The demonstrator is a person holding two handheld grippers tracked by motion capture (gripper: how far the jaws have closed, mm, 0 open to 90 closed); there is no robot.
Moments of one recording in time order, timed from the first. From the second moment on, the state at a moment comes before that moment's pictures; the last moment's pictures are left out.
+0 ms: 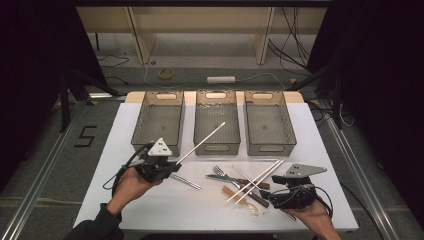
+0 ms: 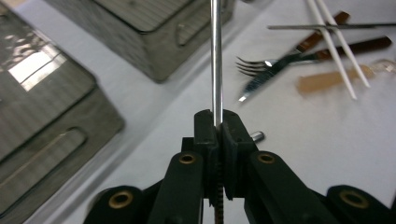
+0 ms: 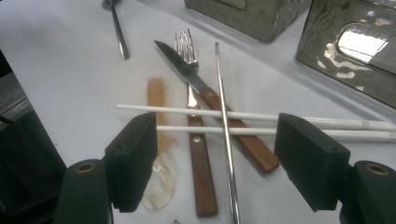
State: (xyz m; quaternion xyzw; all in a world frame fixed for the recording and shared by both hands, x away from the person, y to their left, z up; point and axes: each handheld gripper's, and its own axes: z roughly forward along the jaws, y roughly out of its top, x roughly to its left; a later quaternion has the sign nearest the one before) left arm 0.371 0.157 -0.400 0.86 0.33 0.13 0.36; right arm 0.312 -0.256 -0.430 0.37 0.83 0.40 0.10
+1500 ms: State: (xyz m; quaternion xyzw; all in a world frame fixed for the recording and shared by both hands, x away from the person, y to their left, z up) left arm 0.487 0.228 -0.407 0.77 0.52 0.17 0.33; right arm 0.298 -0.251 -0.429 0.37 0.82 0.43 0.11
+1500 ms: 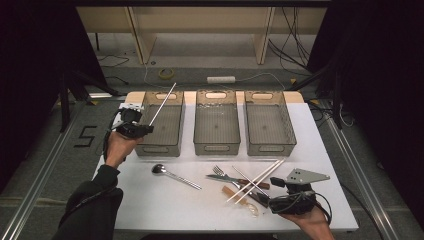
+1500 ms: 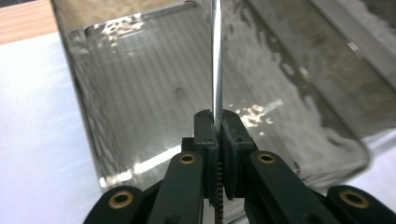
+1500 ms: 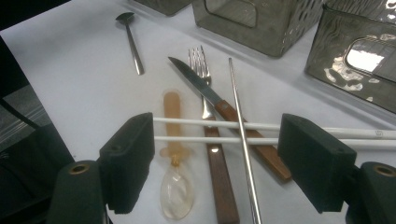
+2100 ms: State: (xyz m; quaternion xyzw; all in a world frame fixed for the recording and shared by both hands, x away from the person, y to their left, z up) left arm 0.495 0.234 -0.418 0.75 0.56 0.16 0.32; right arm 0.297 -0.251 -0.429 0.36 0.82 0.43 0.11
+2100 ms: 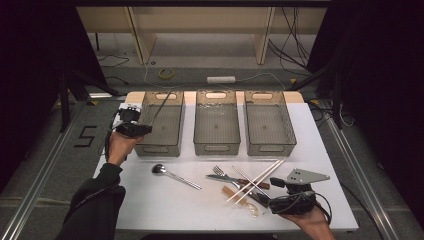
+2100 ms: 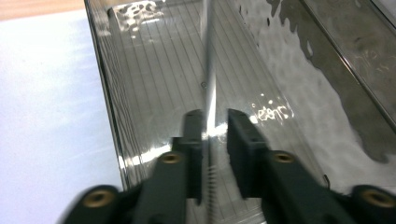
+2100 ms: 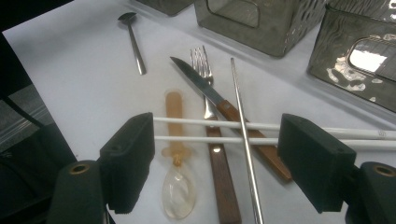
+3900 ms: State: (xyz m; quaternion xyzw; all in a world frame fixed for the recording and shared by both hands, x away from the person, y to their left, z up) left arm 0.353 0.167 -0.426 0.80 0.38 0.12 0.45; right arm 0.311 -0.262 -0.457 0.41 0.87 0.25 0.07
